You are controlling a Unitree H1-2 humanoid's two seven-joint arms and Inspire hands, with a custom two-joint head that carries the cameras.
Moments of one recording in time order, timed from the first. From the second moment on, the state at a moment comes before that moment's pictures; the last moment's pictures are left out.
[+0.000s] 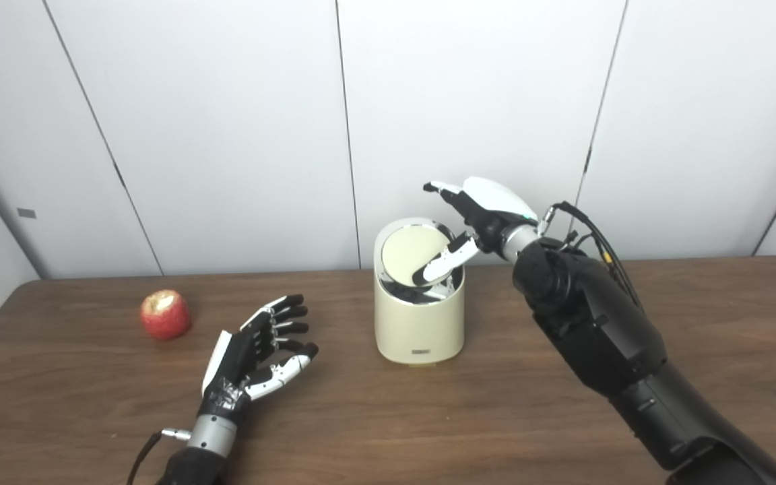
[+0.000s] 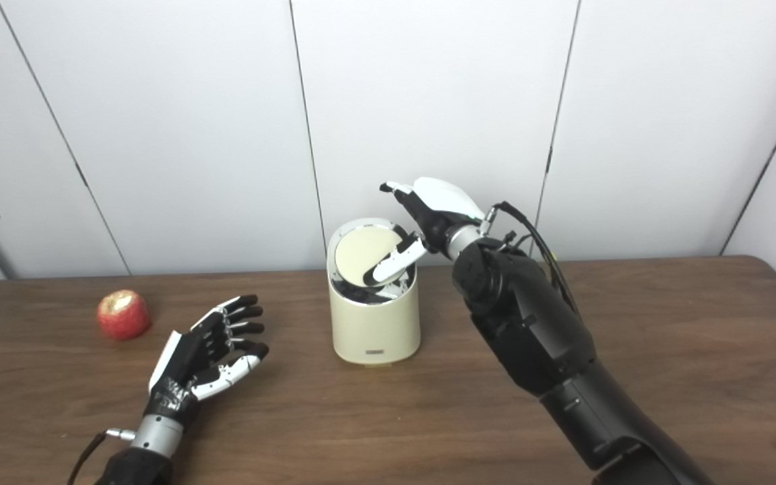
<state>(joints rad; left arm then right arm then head) -0.28 0.14 0.04 0.36 0.01 -0.29 -0.13 -0.87 -0.22 0.39 0.24 -0.76 0.46 0.35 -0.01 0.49</state>
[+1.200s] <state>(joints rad) -0.27 0.14 0.04 0.35 0.00 -0.29 -0.14 -0.46 -0.21 0.12 -0.04 -0.42 0.29 0.15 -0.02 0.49</state>
